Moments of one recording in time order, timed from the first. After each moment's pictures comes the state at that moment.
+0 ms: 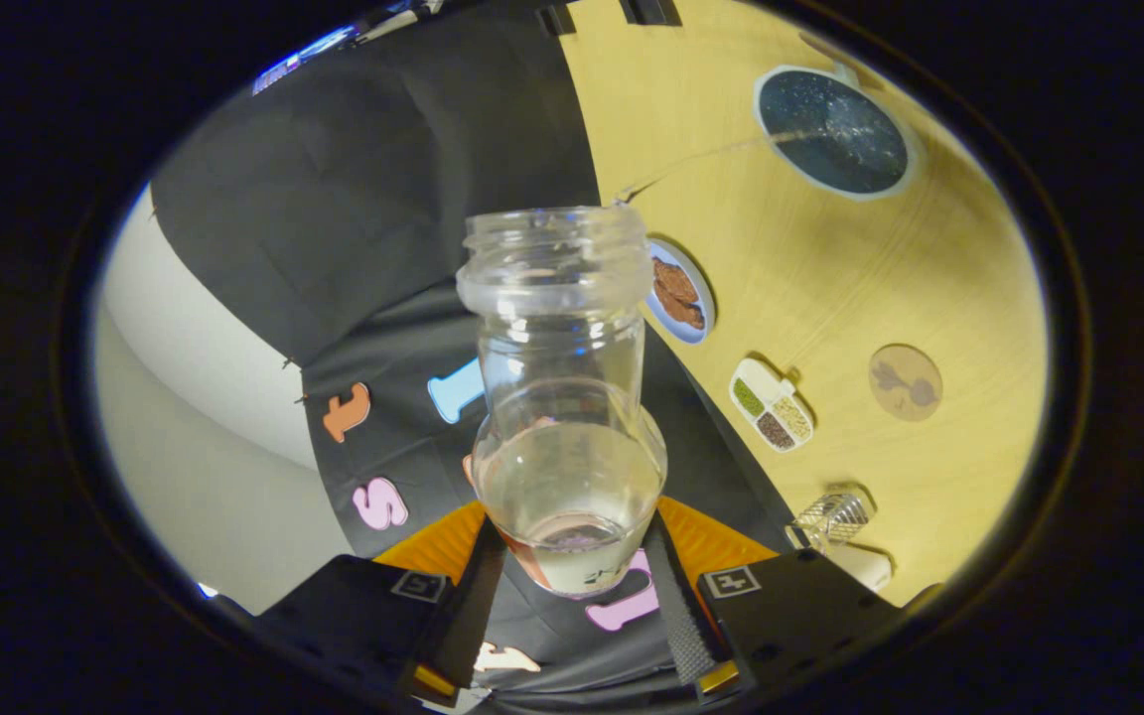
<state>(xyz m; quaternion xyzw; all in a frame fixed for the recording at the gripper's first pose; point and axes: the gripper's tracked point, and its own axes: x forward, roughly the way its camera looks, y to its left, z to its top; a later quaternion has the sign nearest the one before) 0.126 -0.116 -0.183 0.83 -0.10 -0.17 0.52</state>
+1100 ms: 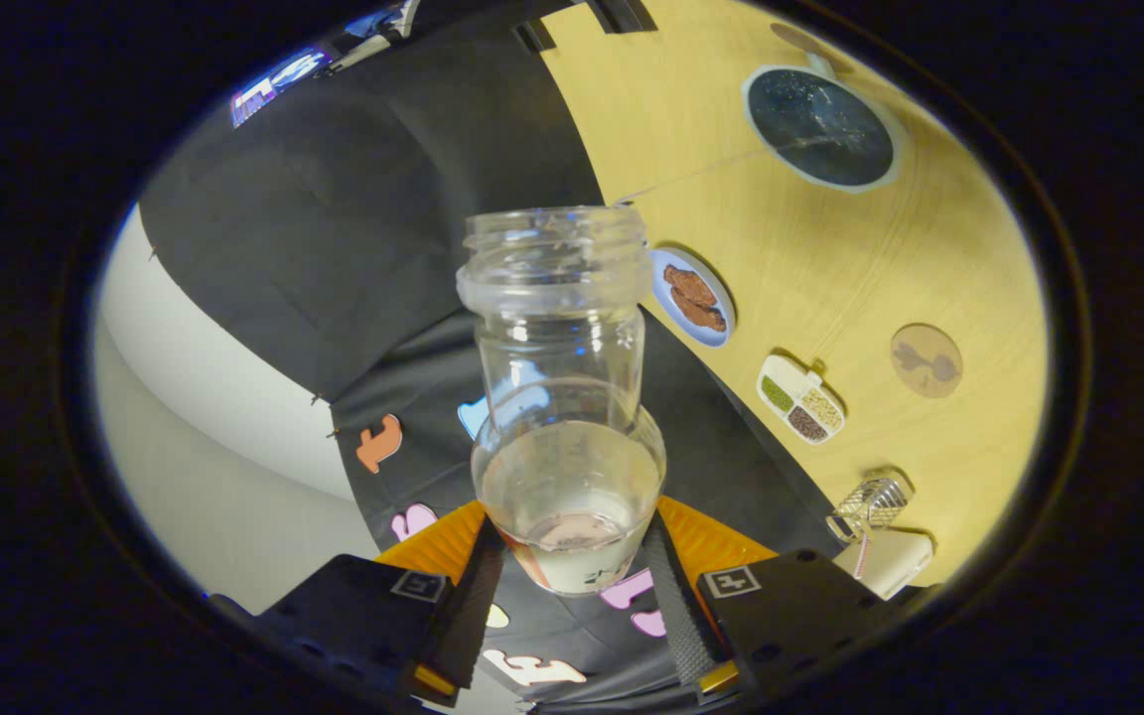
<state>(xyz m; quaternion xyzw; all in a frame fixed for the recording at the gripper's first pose) 0.117 -0.130 -0.168 0.85 -0.15 -0.16 0.48</state>
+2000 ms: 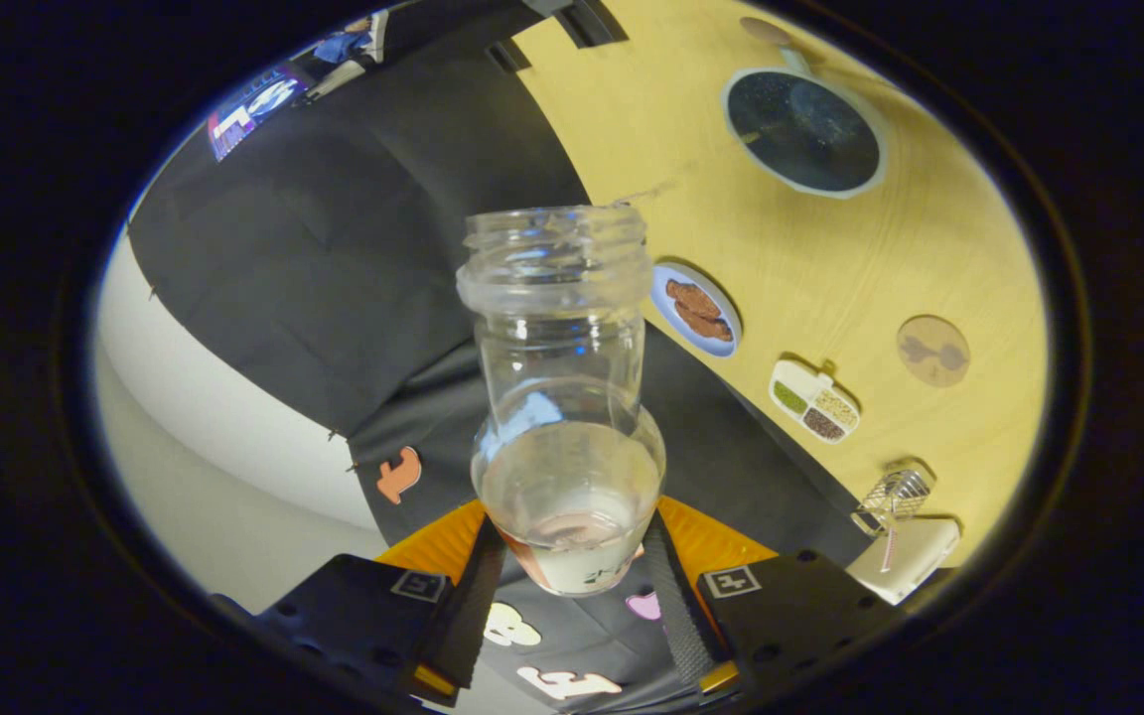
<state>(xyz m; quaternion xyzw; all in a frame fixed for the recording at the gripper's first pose) 0.112 -0.144 -0.170 0.86 -0.19 -0.18 0.44</state>
